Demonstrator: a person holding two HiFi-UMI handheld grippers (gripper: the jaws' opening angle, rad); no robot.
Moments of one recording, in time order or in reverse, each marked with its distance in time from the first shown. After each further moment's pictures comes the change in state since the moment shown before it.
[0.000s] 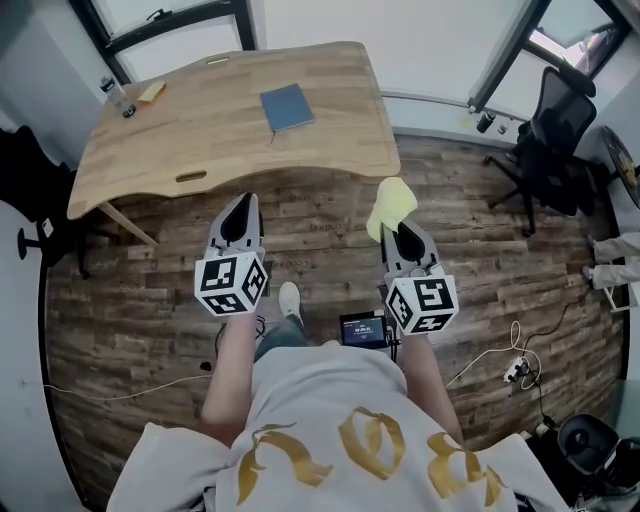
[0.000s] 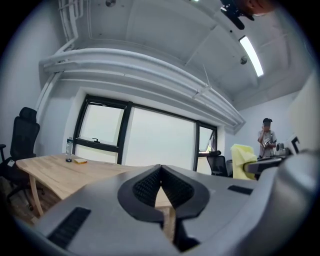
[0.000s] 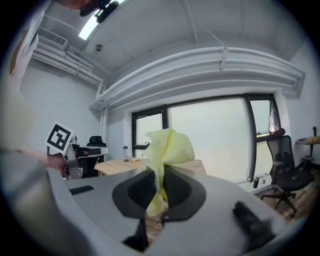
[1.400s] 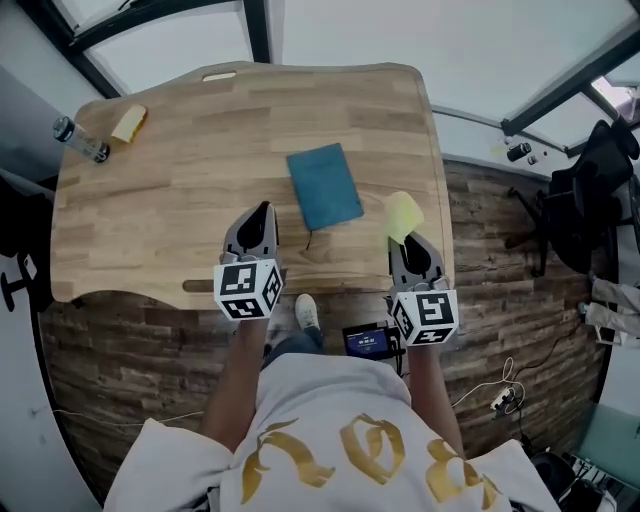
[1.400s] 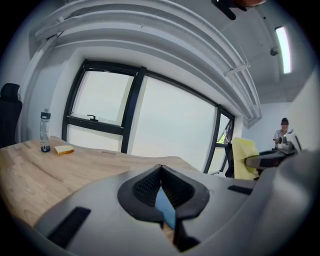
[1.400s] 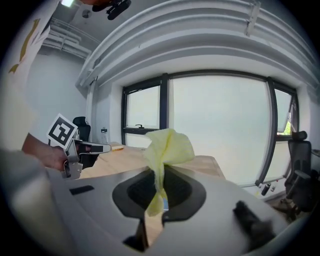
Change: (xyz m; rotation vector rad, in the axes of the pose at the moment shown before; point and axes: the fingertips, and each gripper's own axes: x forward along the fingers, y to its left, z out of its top) left arm 0.372 0.243 -0.038 -0.076 0.193 0.012; right arm 0.436 -0.058 0.002 -0.073 0.200 -0.008
